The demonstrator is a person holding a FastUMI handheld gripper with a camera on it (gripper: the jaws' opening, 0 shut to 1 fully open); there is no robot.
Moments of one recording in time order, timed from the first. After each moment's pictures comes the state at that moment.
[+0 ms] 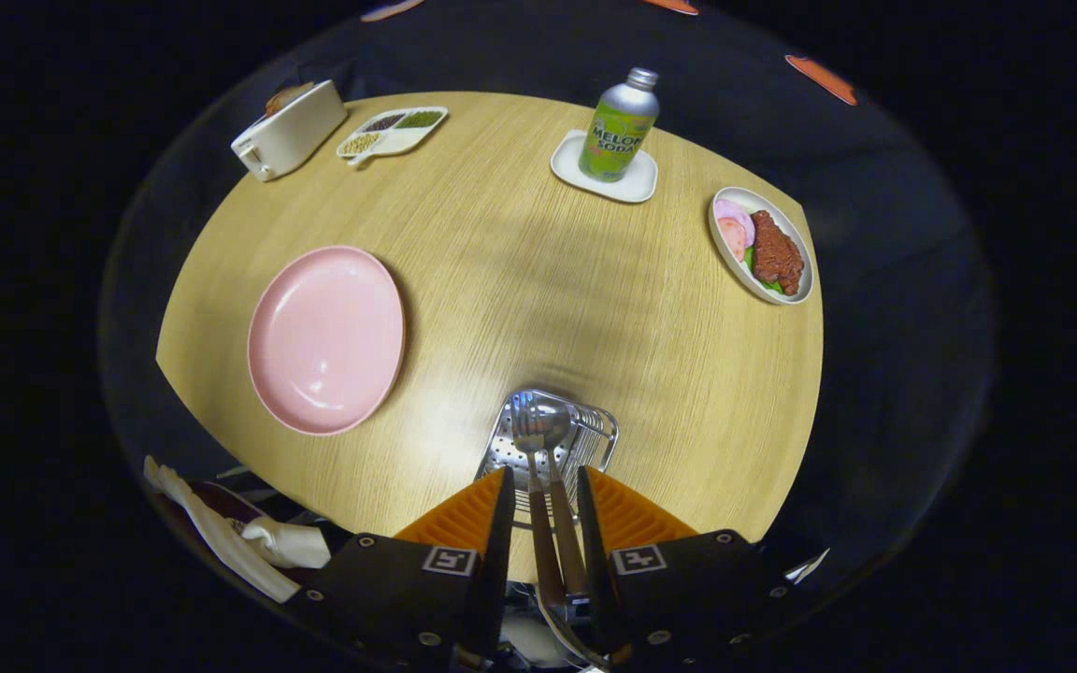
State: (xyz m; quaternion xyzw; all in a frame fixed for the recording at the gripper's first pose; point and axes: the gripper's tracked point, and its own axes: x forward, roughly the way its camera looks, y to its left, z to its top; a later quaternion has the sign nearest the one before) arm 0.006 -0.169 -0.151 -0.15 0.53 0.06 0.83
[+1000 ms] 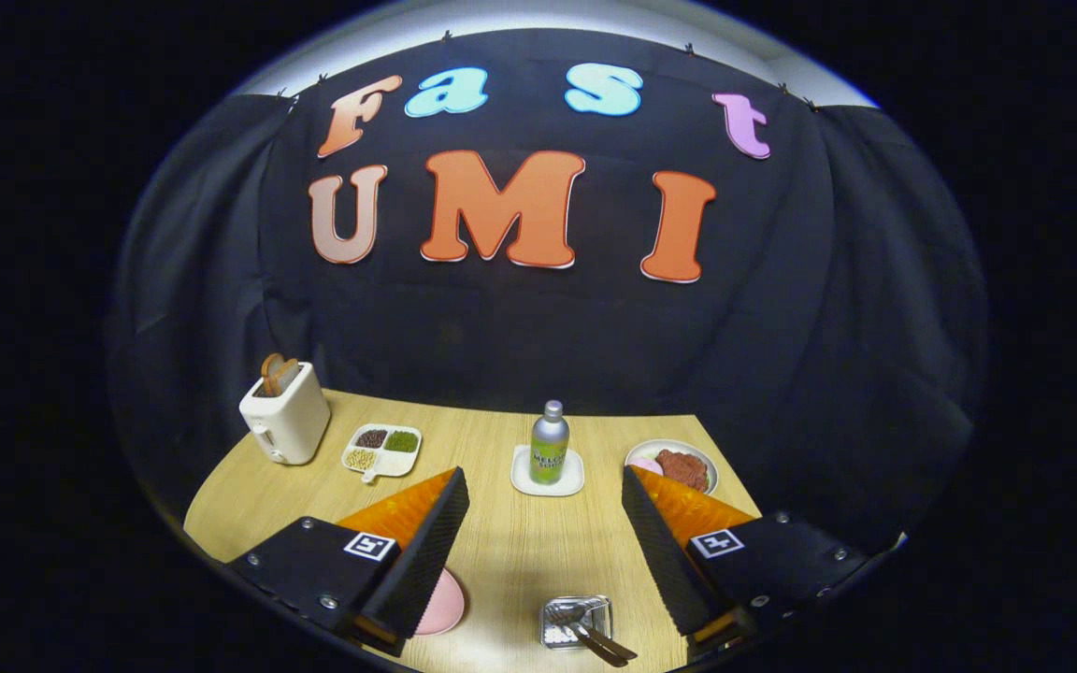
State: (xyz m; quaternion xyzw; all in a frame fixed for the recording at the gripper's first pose) arm 0.051 -0.115 0.069 -0.05 0.08 -0.03 1.00
